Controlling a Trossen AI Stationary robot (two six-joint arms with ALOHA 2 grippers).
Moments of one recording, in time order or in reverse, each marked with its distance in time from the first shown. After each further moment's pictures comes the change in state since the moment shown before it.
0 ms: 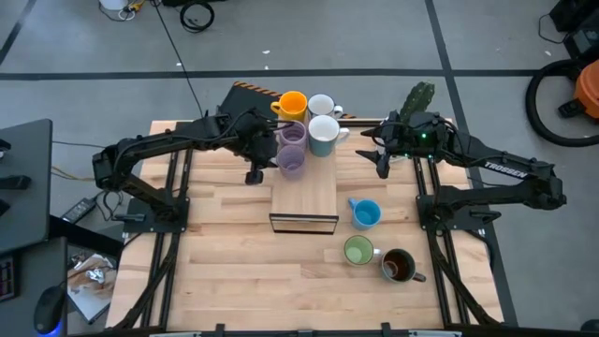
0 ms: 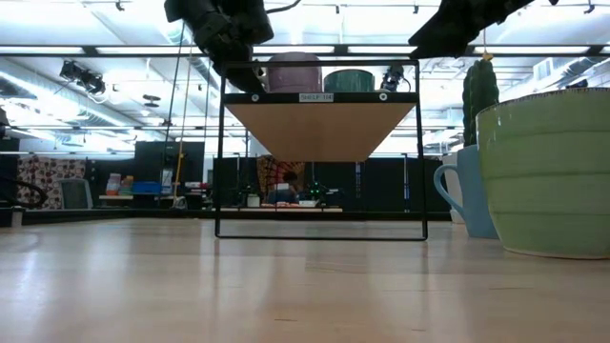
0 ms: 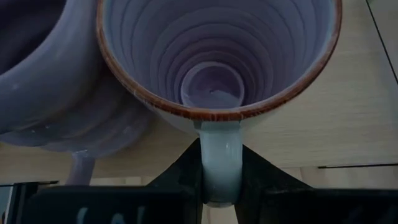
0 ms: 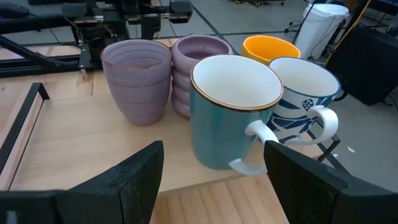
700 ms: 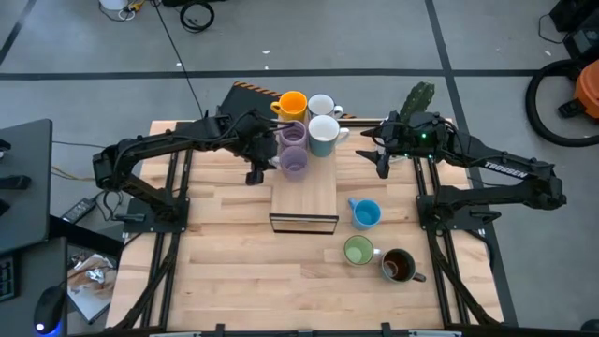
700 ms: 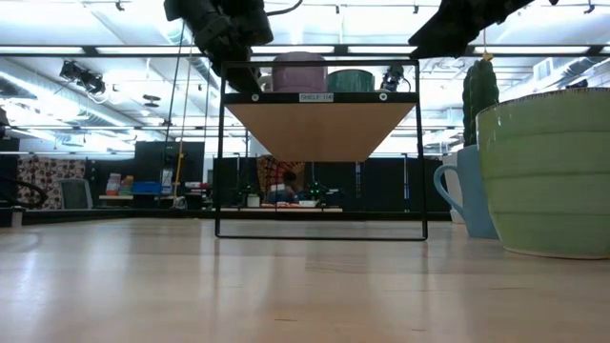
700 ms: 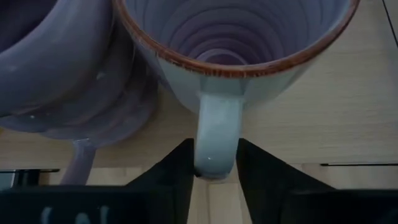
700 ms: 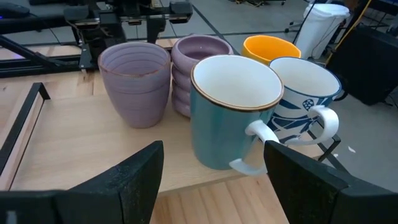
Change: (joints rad) left arm -0.002 0.001 0.003 -0.016 -0.036 -0.029; right arm 0.000 0.000 0.000 0.000 -0.001 0.000
